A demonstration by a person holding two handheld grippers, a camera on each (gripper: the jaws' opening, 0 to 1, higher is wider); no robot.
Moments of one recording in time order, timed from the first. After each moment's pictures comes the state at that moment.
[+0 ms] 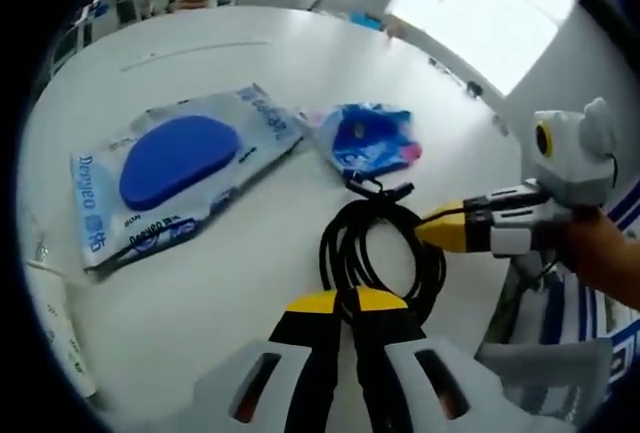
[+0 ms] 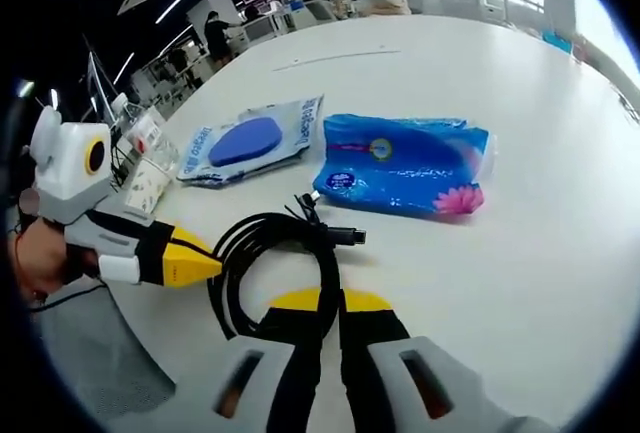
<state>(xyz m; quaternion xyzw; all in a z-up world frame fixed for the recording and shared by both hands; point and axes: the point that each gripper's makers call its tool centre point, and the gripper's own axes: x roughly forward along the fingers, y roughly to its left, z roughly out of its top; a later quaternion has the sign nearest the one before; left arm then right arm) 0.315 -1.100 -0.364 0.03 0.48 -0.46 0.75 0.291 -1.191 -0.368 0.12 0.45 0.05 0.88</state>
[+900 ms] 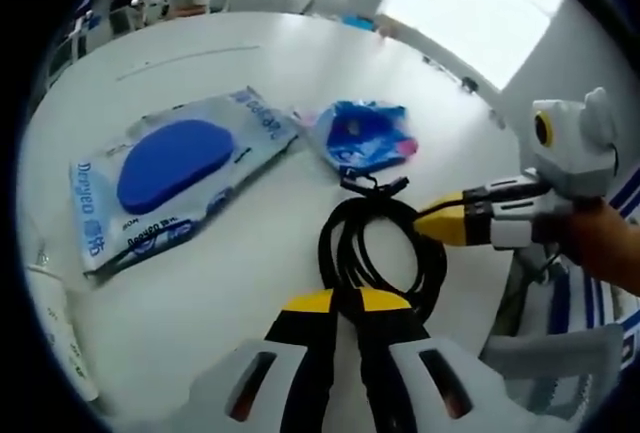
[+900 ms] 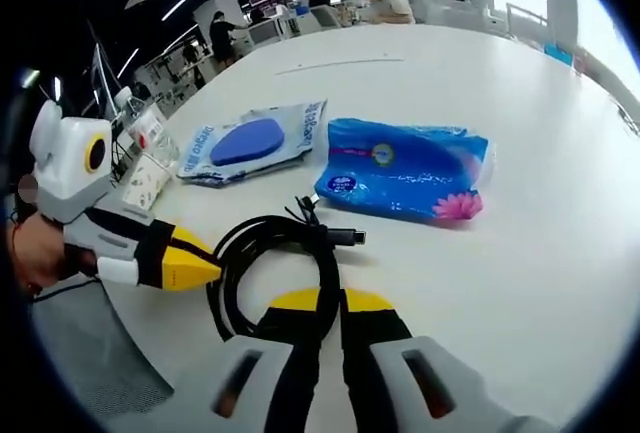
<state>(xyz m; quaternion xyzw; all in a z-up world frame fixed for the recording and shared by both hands) 0.313 -1.099 -0.365 0.05 0.46 -0.47 0.75 0.292 -1.191 -0.367 0.10 0.43 0.05 0.89</state>
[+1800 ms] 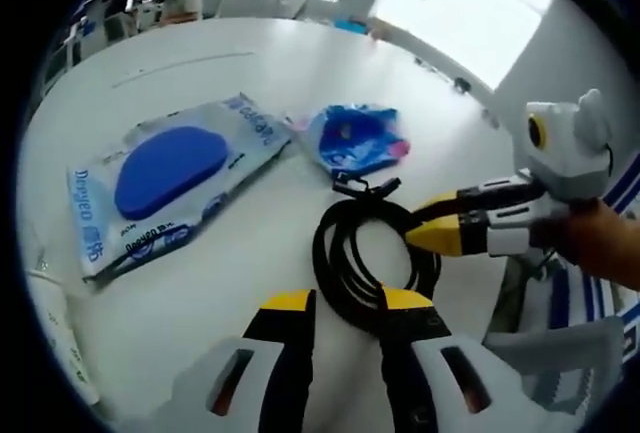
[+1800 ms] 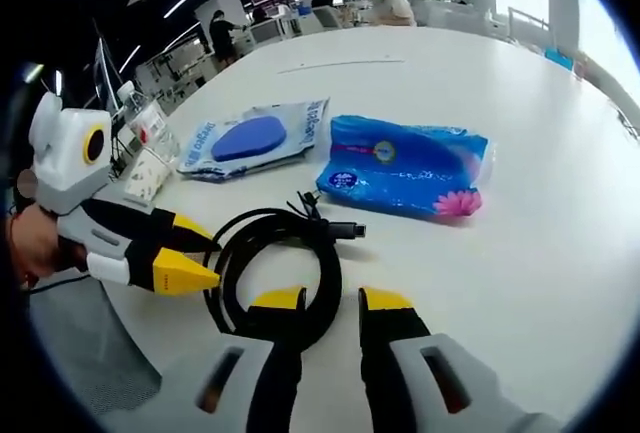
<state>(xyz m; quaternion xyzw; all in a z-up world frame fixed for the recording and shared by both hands) 0.311 -1.100 -0.361 0.05 0.45 -0.48 0.75 0.288 -1.192 -0.366 0.09 0.43 0.05 0.90</state>
